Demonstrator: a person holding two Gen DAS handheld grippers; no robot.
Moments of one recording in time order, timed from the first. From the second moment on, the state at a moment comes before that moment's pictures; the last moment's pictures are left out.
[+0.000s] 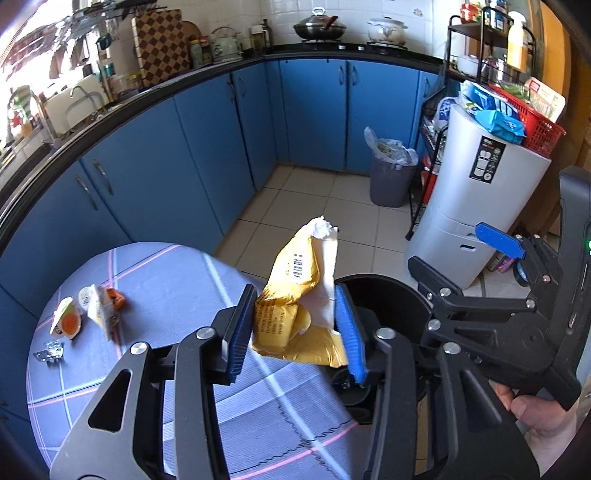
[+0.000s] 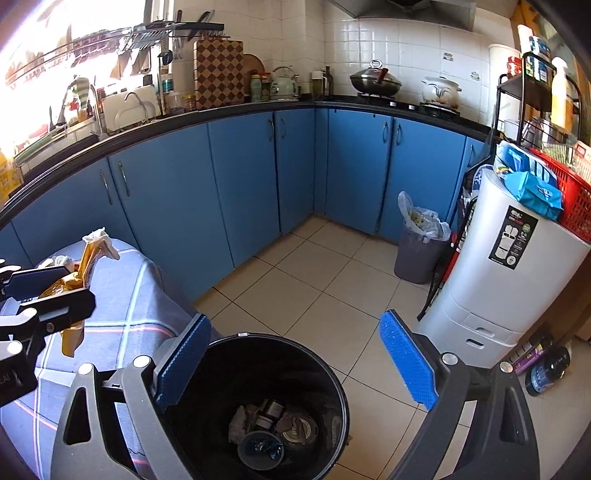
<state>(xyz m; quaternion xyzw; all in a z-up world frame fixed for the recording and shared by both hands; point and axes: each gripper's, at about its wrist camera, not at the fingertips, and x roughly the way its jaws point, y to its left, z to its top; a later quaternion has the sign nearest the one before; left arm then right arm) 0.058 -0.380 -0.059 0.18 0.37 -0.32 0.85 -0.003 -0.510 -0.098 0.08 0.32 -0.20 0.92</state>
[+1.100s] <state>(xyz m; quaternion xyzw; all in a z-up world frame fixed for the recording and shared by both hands) 0.117 -0.205 -0.074 0.11 0.39 -0.17 0.90 0.060 -0.383 -0.100 0.01 0.34 -0.08 0.94</state>
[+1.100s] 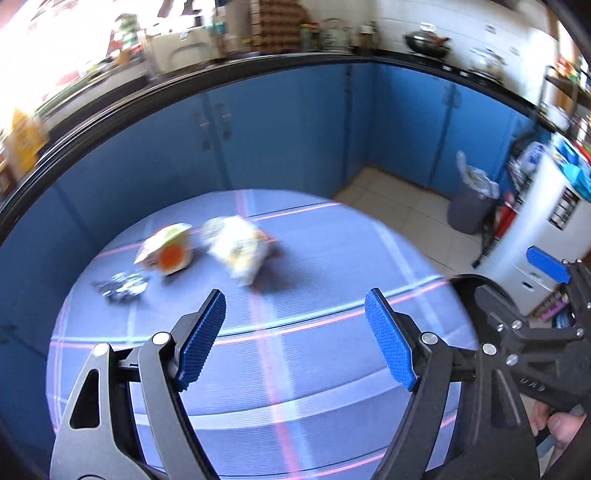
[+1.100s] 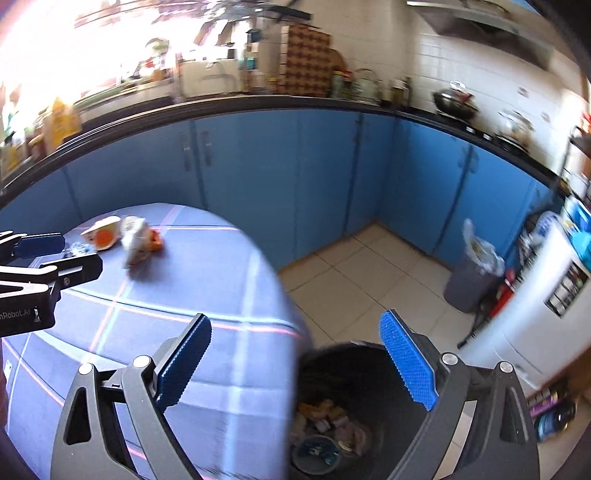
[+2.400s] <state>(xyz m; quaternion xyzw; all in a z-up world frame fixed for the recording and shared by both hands) 0.217 -0.009 -0.125 0.01 0.45 -0.07 0.89 0.171 -0.245 -0.117 -0.05 0.38 0.03 0.92</state>
